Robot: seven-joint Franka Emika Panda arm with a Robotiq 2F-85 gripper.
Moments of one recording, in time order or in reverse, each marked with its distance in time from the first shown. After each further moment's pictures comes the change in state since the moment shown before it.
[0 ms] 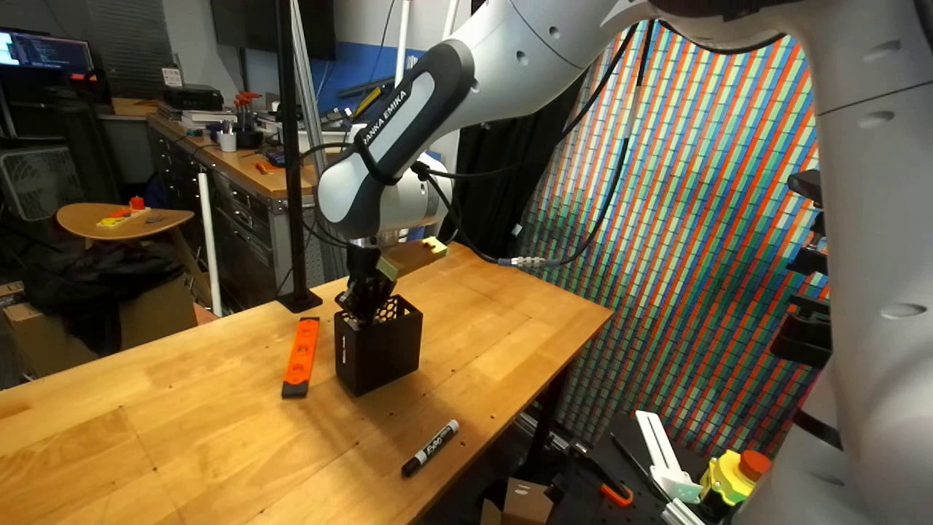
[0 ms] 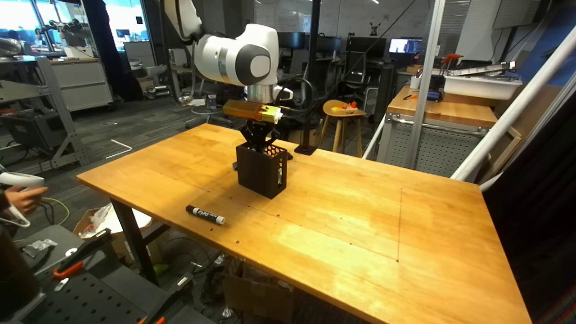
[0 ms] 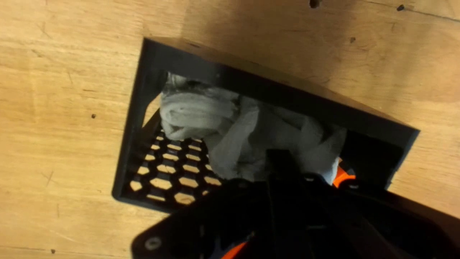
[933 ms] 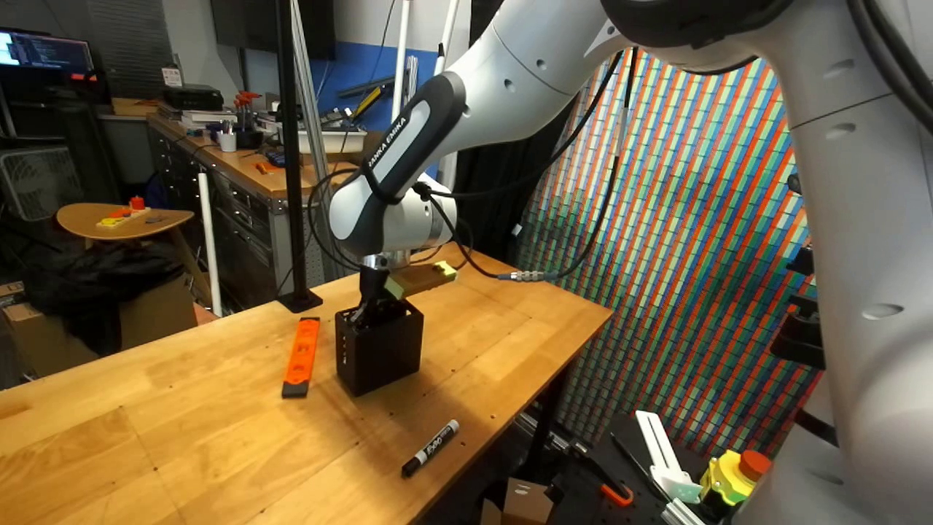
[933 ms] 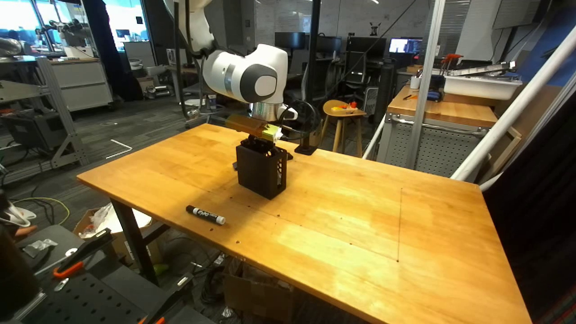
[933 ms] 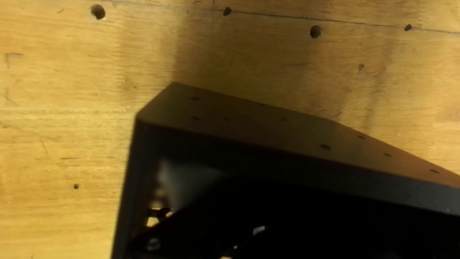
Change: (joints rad) arm -0.034 0.072 0.002 0.005 0.082 -0.018 0.001
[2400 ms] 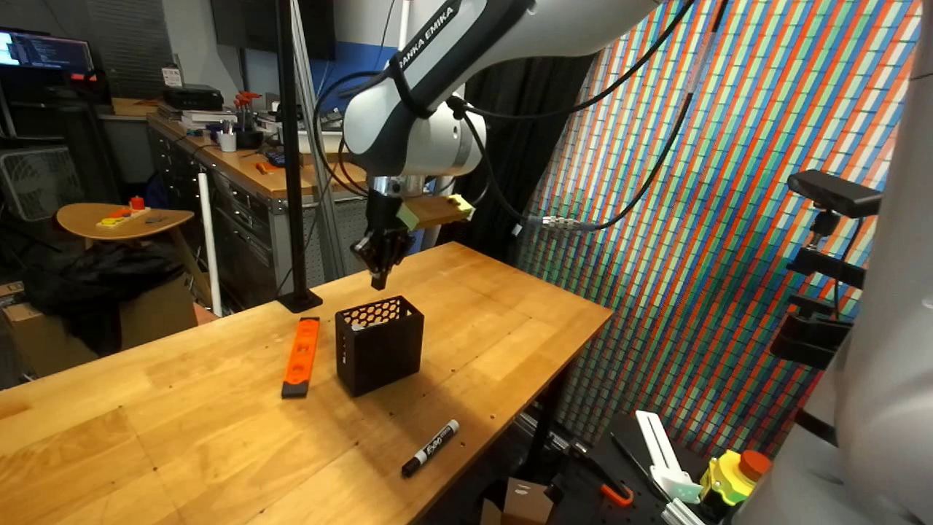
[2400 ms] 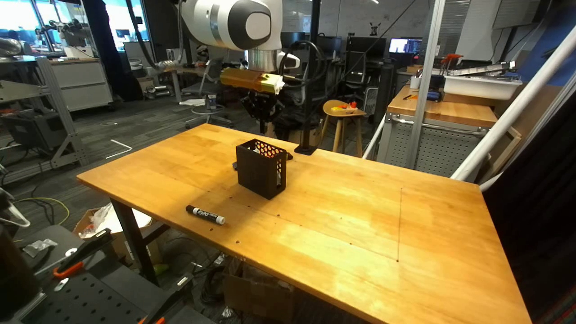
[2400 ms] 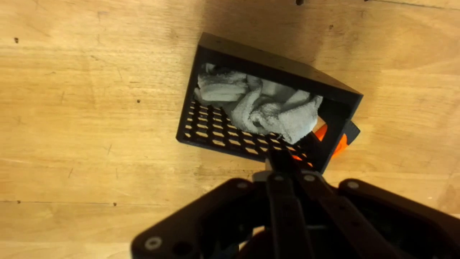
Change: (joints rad) arm -0.001 -0.291 -0.010 -0.103 -0.024 -0.014 0.000
